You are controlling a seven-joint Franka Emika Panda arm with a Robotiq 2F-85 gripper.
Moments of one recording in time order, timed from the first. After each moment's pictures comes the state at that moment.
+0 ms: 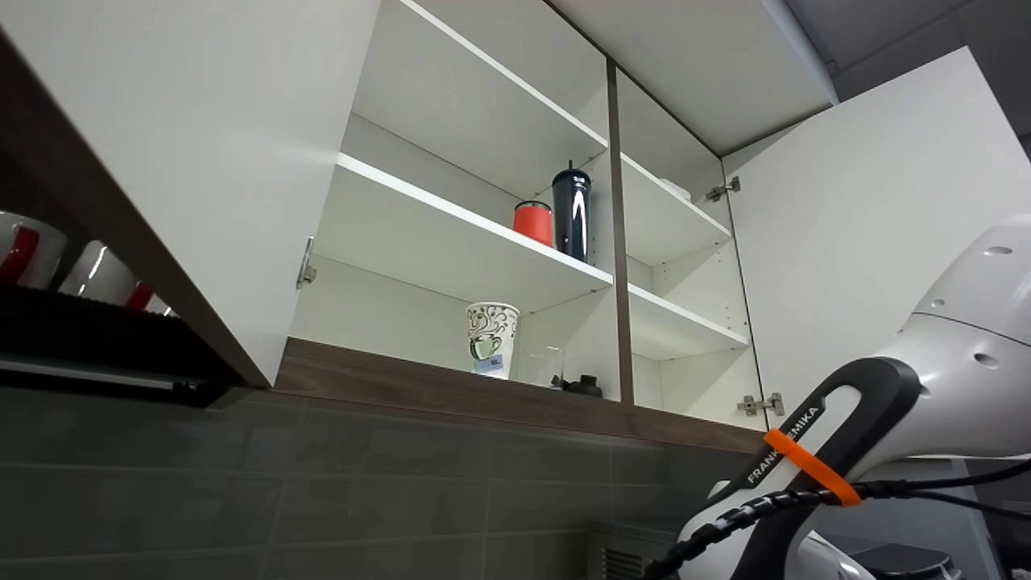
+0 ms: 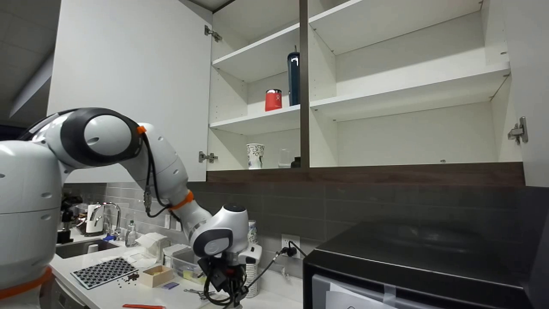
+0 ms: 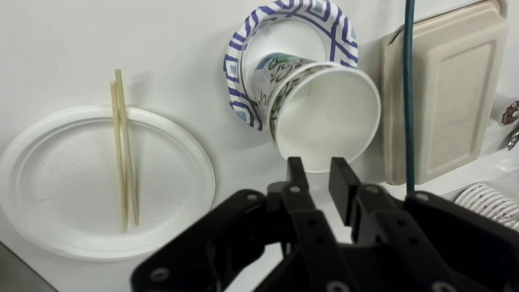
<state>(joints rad) 0.06 -0.03 -0.02 -2.46 0.46 2.68 -0.10</state>
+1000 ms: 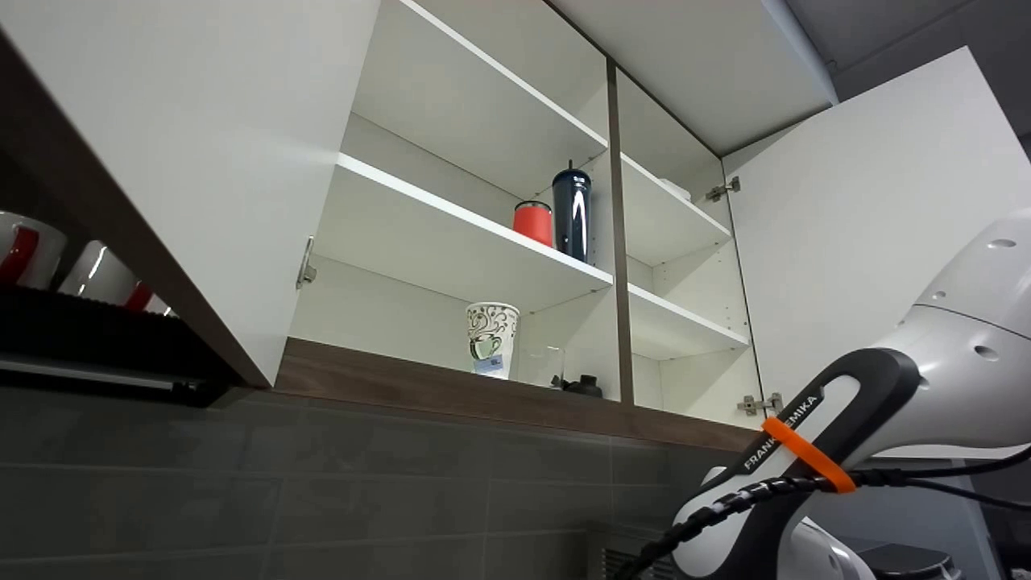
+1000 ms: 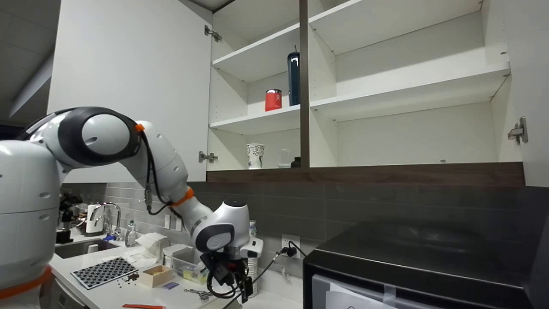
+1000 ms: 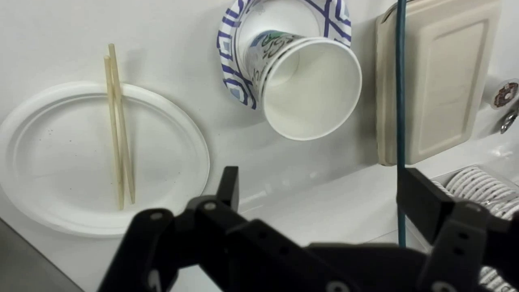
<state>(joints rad) 0.06 -0.04 -0.02 -2.44 0.44 2.68 -0.08</state>
